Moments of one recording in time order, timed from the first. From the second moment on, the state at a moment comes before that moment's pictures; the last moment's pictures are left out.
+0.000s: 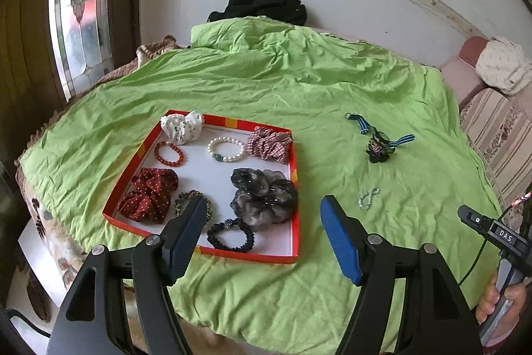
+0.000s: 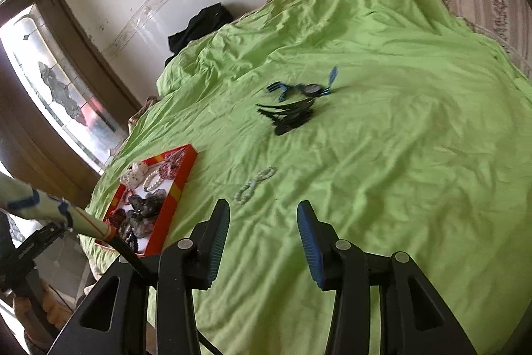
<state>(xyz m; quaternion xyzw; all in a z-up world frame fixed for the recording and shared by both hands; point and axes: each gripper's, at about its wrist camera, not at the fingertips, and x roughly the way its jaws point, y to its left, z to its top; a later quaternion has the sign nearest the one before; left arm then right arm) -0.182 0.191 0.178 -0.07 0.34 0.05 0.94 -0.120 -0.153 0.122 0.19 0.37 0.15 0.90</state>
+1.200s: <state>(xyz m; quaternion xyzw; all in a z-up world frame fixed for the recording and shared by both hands) -0.120 0.071 0.123 0.08 0.43 -0.01 0.90 -0.073 -0.166 0.119 0.17 0.39 0.11 0.90</state>
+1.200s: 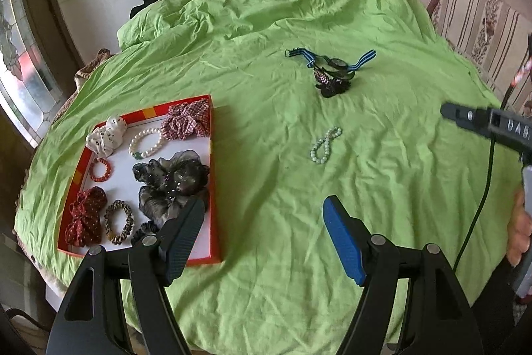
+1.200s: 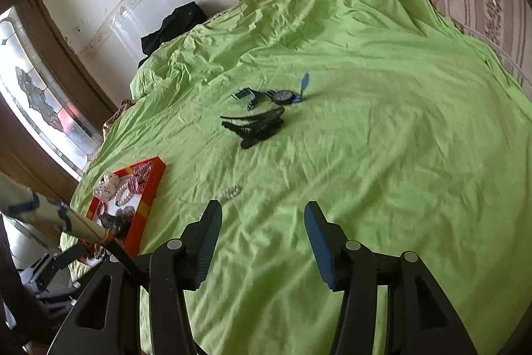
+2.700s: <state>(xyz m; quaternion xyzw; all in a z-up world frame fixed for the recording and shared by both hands) -0.003 0.037 0.040 0.01 0.52 -0.09 0.85 0.077 -0.132 0.088 0.07 0.38 0.19 0.90</state>
